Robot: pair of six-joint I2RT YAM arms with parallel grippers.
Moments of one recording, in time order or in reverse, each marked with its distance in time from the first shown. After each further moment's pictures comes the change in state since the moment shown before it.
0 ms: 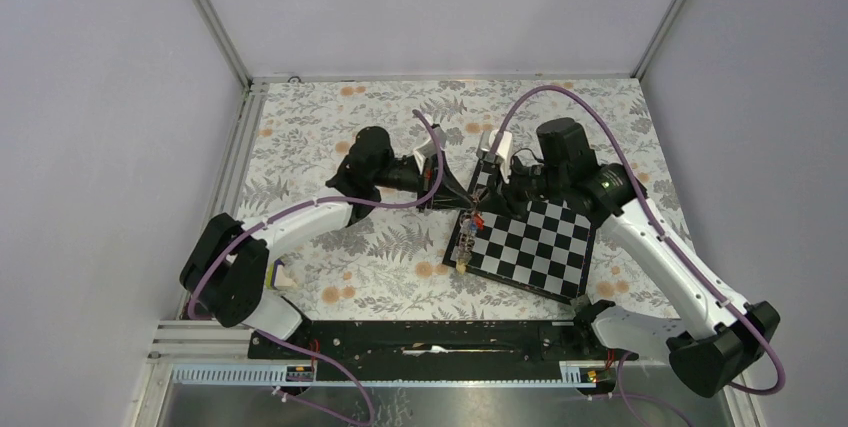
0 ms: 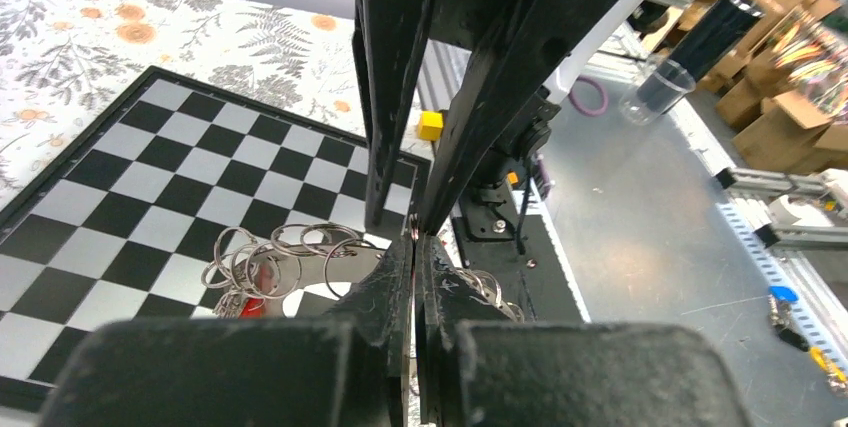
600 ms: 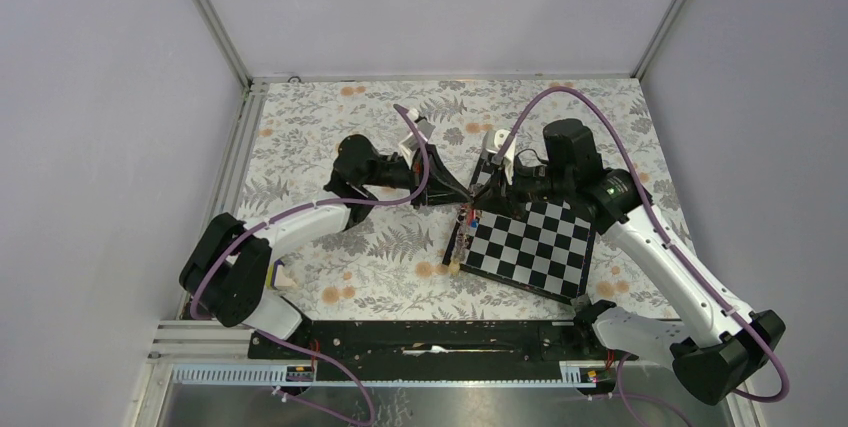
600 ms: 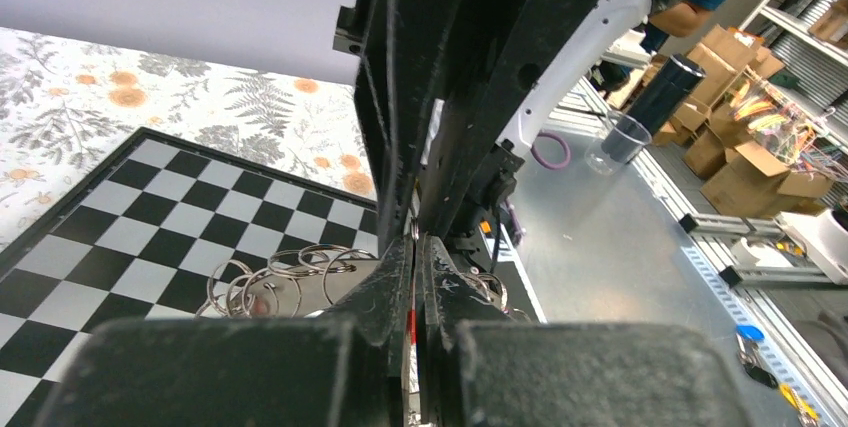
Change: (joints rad) left arm 0.027 0.000 -0.098 0.450 0.041 -0.345; right arm -0.002 -0.063 -0.041 0.108 -0.093 0.012
